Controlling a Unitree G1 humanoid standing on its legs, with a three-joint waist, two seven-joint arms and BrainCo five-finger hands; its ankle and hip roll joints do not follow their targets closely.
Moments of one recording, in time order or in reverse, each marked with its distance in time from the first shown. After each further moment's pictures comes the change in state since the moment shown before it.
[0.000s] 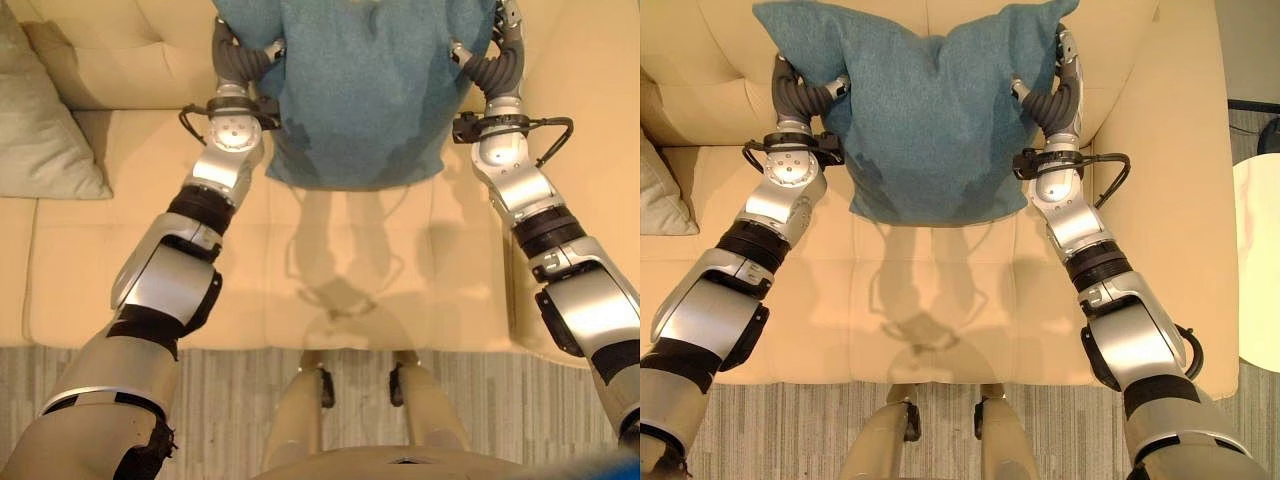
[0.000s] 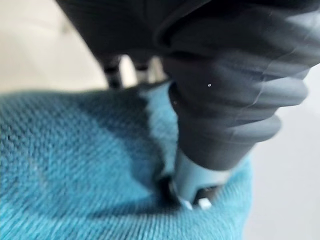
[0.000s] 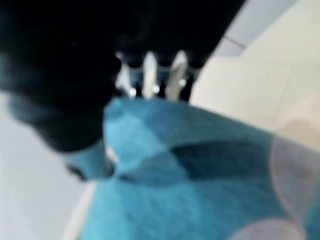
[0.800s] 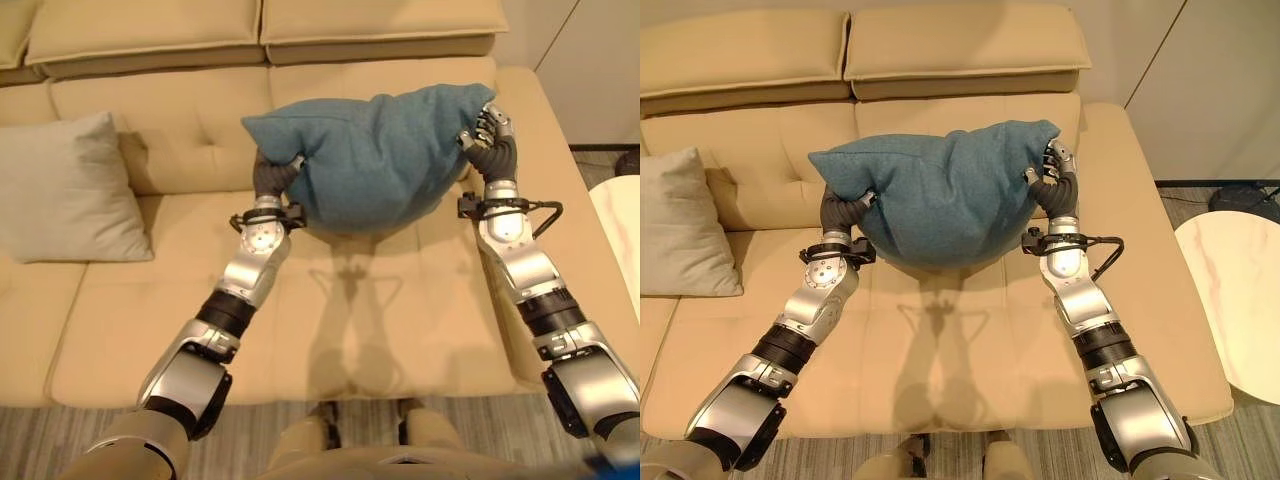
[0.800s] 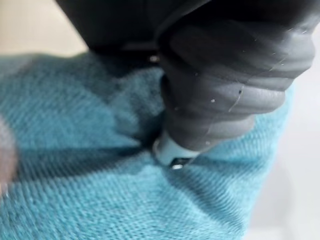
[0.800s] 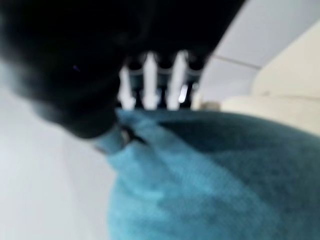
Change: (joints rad) left arm 0.526 -0.148 0.091 -0.371 -0.003 0.033 -0.011; right arm 0.401 0.032 -0.118 -0.276 0.005 0.018 0.119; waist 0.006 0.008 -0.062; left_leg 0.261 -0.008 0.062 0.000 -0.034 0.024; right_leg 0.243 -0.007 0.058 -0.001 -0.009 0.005
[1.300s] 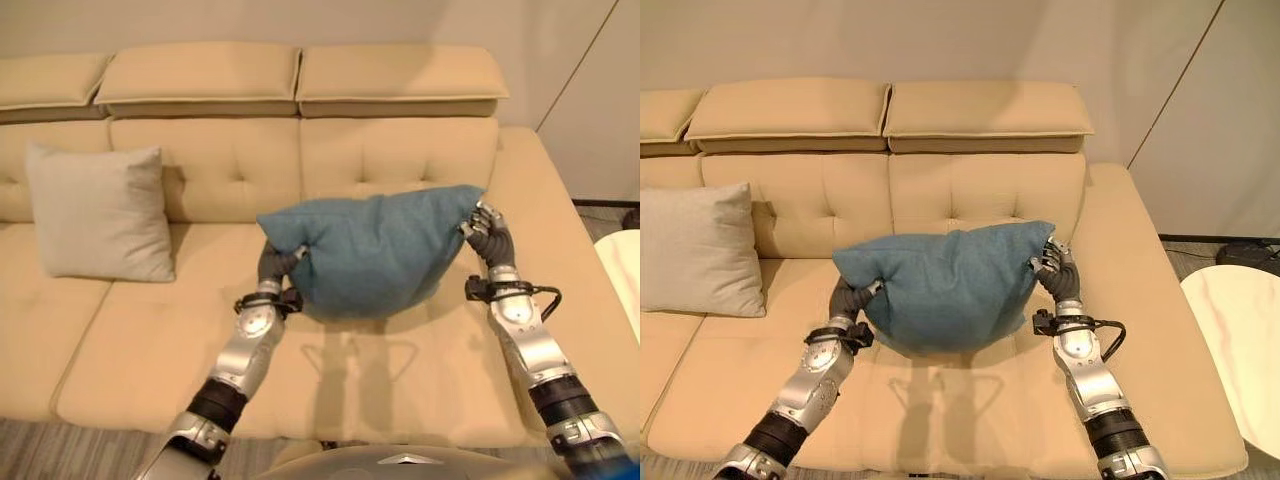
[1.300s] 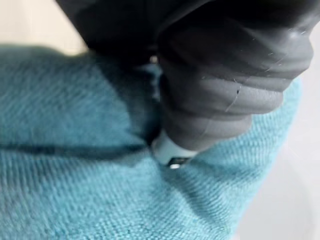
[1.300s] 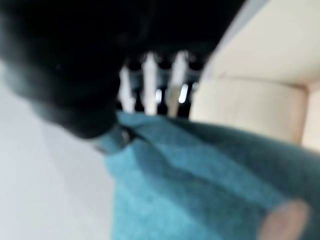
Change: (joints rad) left arm 0.416 -0.050 0.036 -0.208 -0.035 0.032 -0.116; right arm 0.410 0.047 -0.063 -0.162 -0.003 0.000 0.126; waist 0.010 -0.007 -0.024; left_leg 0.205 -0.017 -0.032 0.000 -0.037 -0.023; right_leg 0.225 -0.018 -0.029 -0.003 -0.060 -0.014
